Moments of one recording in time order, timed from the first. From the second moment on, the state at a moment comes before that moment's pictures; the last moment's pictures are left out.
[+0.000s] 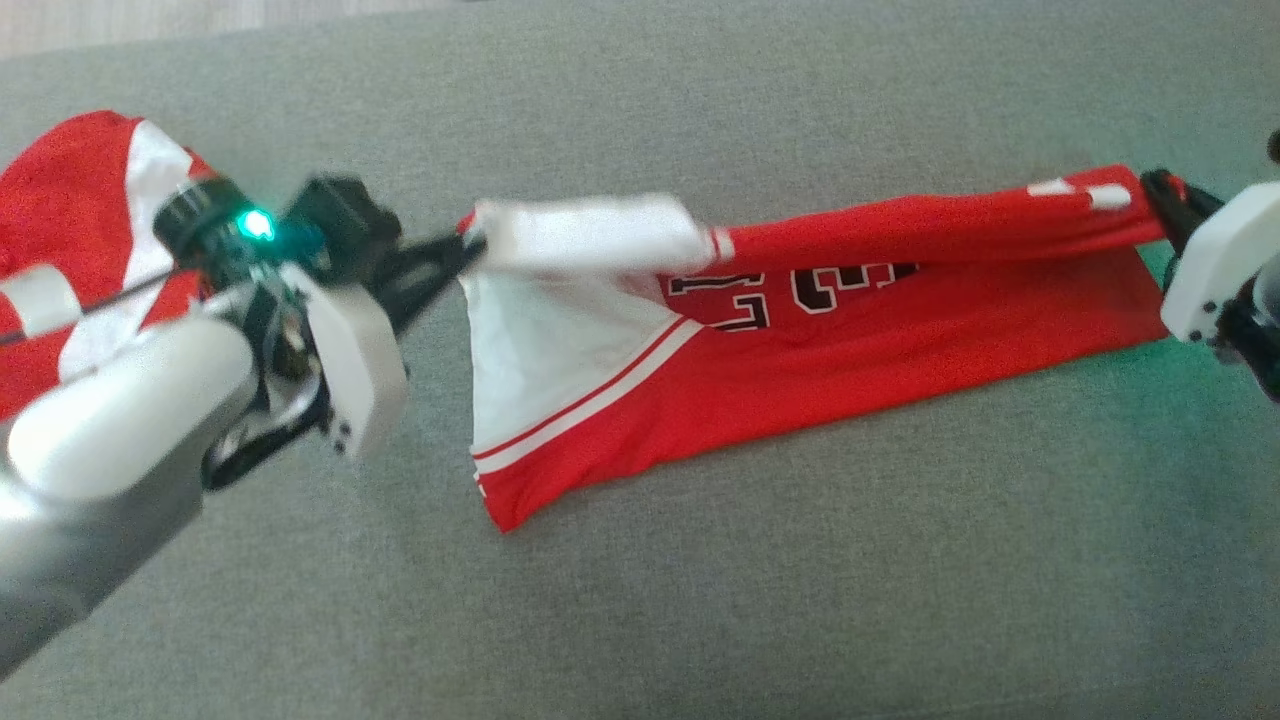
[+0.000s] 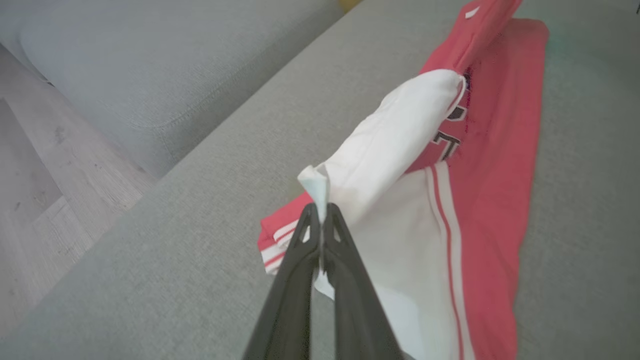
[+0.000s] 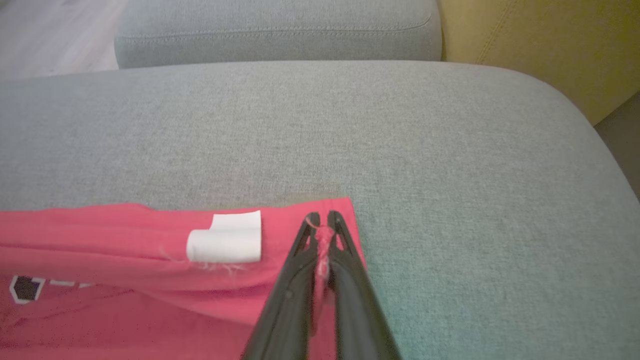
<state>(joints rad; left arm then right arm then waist) -1.06 0.68 -1.32 0.27 -0.87 -0.13 0.15 -0.88 -0.60 0.83 0.90 0.95 0.13 0.12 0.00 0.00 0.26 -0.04</state>
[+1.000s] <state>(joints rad) -0.85 0.77 -1.33 0.03 -0.86 -0.13 0.36 -0.87 -0.66 1.02 0.84 1.12 0.13 0.35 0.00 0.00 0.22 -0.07</state>
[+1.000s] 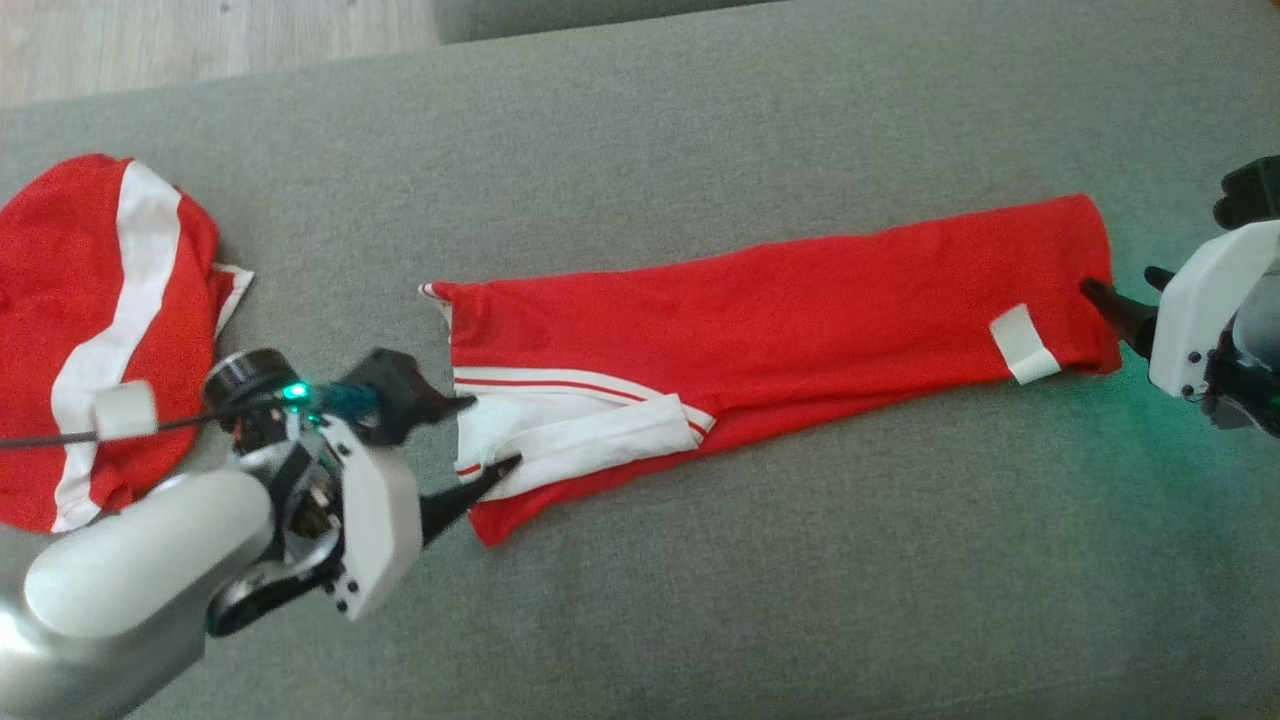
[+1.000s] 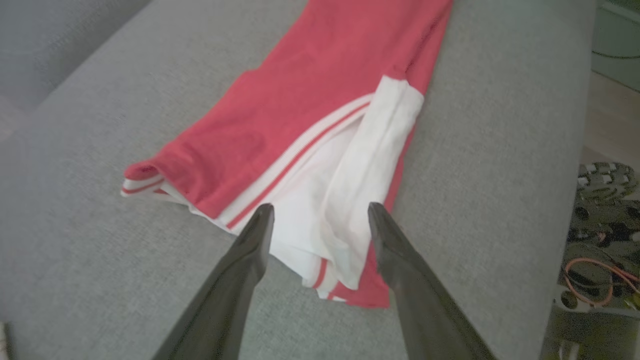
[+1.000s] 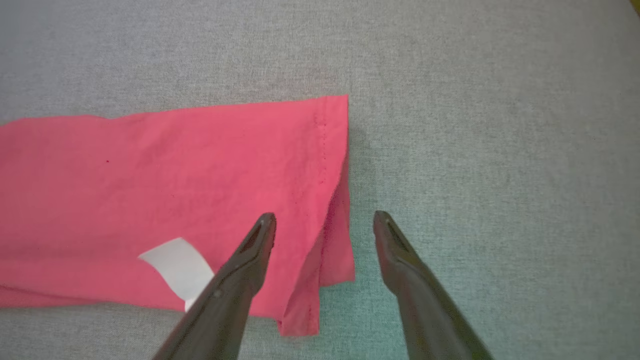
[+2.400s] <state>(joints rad) -0.12 0.13 -0.19 0.12 -0.35 -0.04 -0.25 -0.32 -0.24 0.15 0.54 0.29 0.13 -0.25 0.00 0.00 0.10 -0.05</state>
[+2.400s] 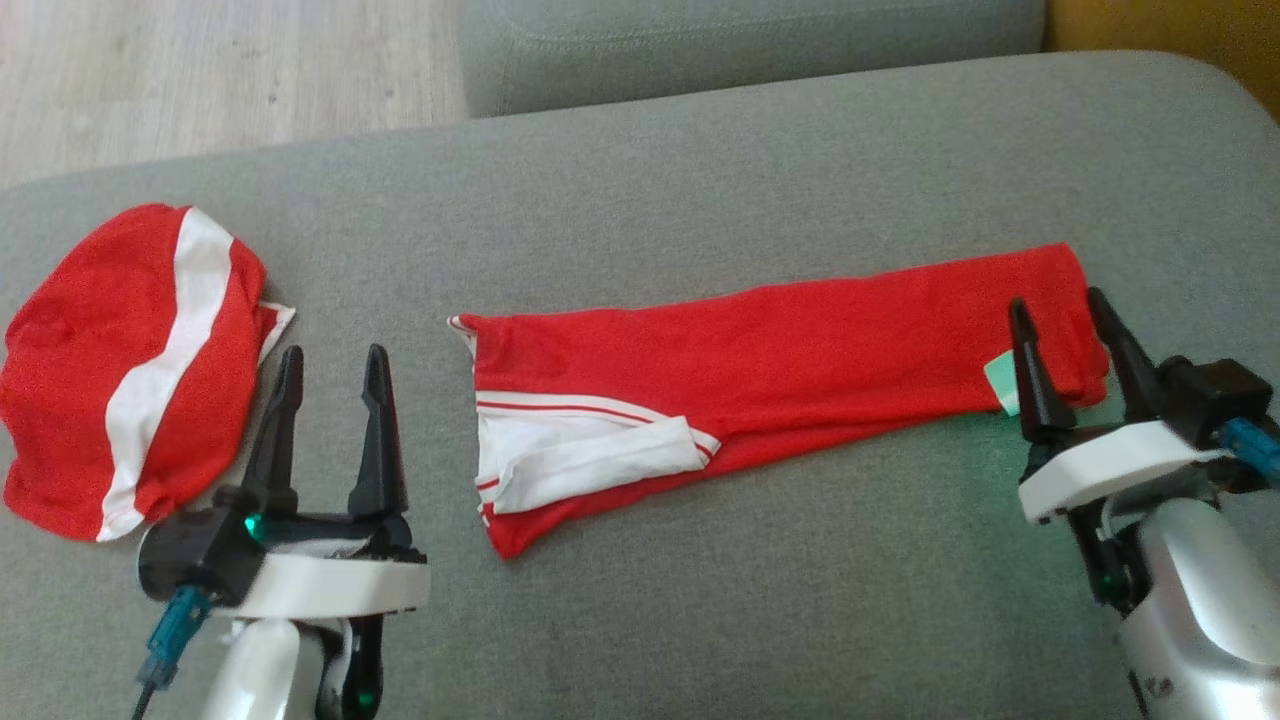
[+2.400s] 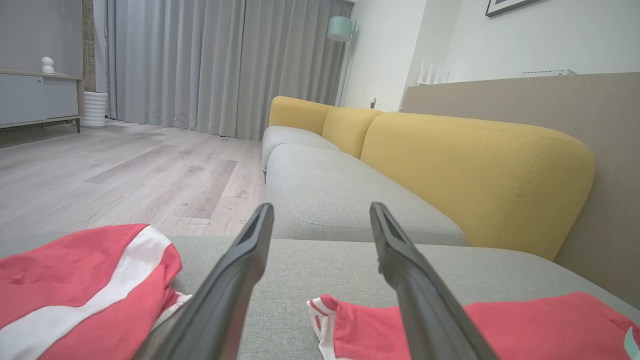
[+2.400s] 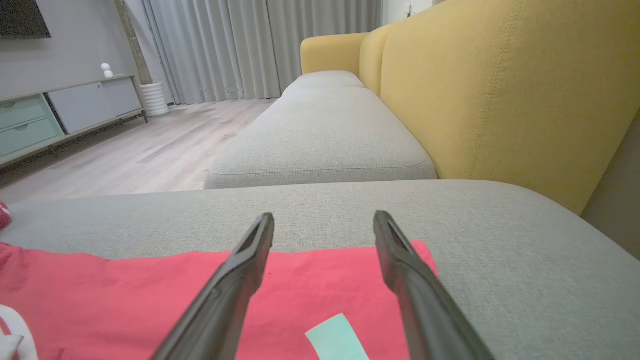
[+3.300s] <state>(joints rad) -0.23 0.05 -0.13 0.18 -0.25 -0.12 -0.26 -0.60 -0.12 -0.44 0.96 -0.08 0.13 -0.07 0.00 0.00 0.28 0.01</state>
